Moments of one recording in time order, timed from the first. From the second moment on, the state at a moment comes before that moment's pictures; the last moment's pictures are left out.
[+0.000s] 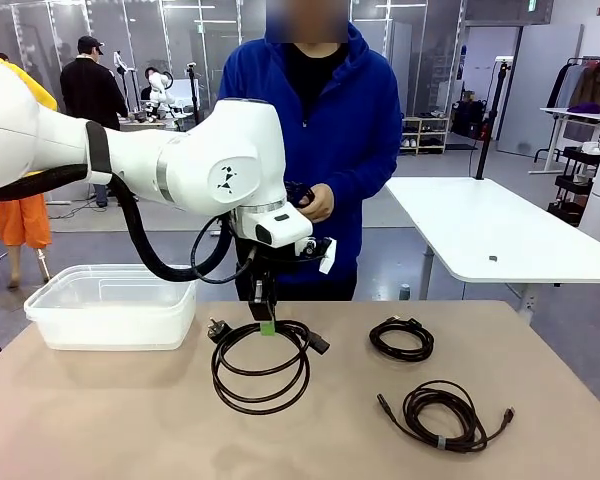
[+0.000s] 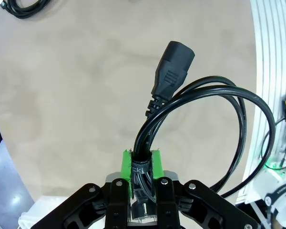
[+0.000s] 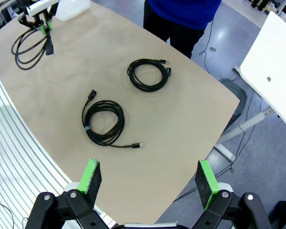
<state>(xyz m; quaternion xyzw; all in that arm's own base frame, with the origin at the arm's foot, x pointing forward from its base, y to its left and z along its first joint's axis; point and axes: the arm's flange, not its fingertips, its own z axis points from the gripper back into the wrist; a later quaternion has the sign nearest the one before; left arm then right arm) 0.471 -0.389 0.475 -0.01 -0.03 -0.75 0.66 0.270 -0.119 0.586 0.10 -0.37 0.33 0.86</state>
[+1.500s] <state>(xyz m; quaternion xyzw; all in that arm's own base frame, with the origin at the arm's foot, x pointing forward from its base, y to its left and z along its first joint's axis) 0.708 -0.011 0.491 -0.02 -0.01 -0.53 0.85 0.270 -0.119 0.586 0.10 -0.37 0.33 0.86</state>
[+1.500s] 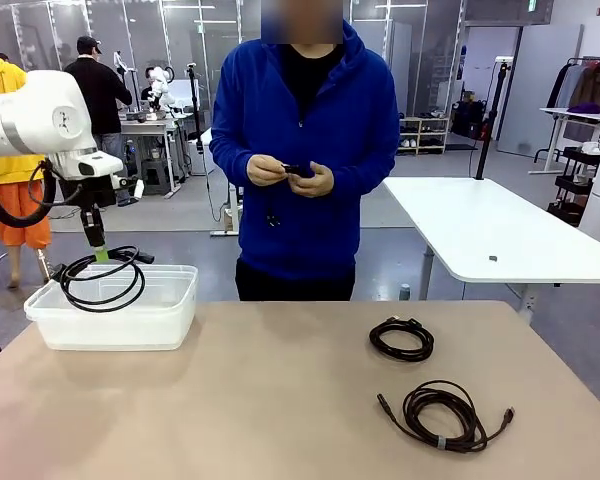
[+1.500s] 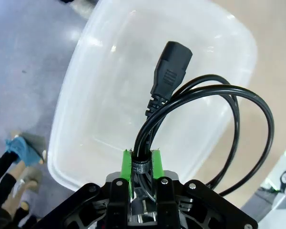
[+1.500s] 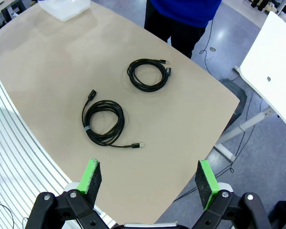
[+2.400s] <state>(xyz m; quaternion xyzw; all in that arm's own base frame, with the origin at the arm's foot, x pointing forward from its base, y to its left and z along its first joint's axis) 0.722 -0.012 0.467 0.01 -0.02 -0.49 0.87 0.270 -0.119 0.586 0.10 -0.37 0.33 0.86</state>
